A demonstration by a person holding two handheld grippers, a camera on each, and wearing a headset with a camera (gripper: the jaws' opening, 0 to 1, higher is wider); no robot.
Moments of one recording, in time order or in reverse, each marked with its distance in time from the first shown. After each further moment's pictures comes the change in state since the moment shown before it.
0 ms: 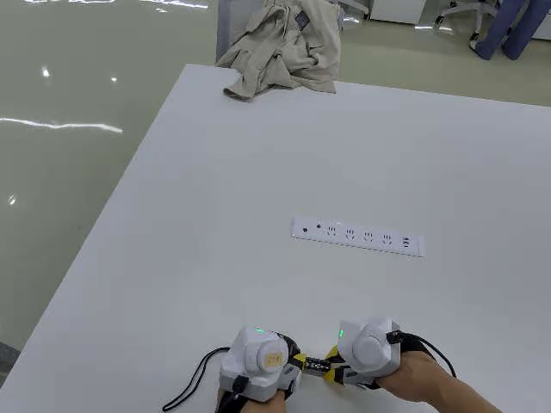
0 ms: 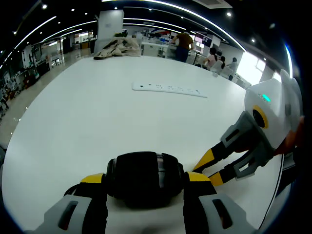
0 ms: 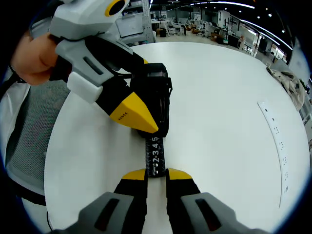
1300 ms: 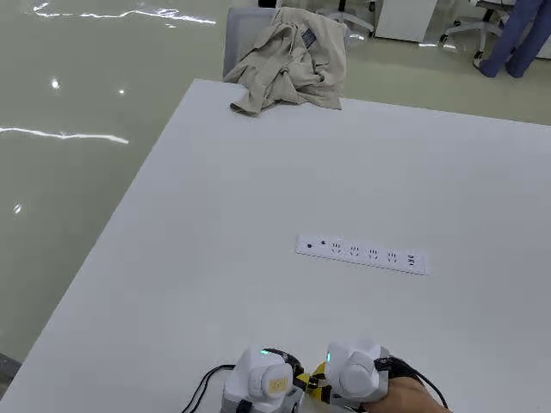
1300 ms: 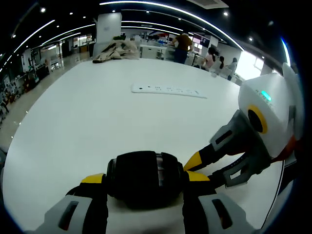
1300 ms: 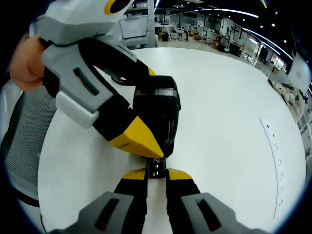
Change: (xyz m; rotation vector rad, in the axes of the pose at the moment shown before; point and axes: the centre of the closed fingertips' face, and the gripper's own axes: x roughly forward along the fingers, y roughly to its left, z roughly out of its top) left arm 0.000 0.000 0.001 0.022 -0.027 0.004; right arm 0.015 0.001 0.025 -0.057 -0.036 -0.039
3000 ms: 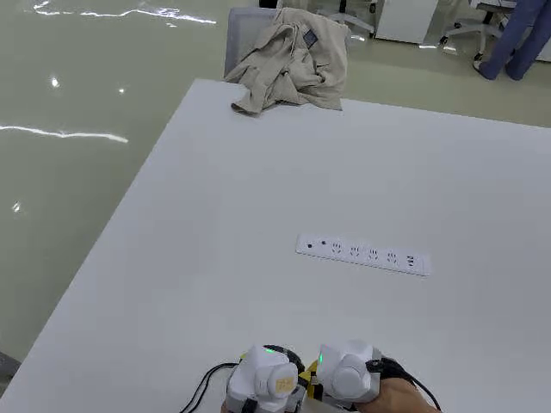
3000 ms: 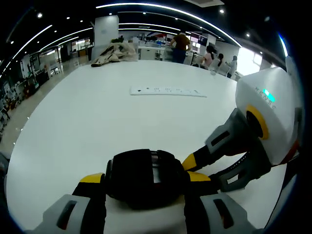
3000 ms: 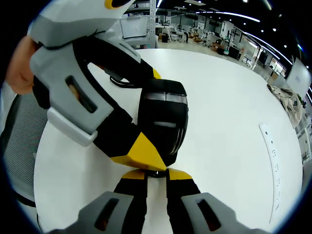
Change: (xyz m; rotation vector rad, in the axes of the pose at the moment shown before) left arm 0.002 -0.001 0.004 0.060 -0.008 0.016; right arm 0.005 -0.001 0.009 -0.027 -0.007 -0.033
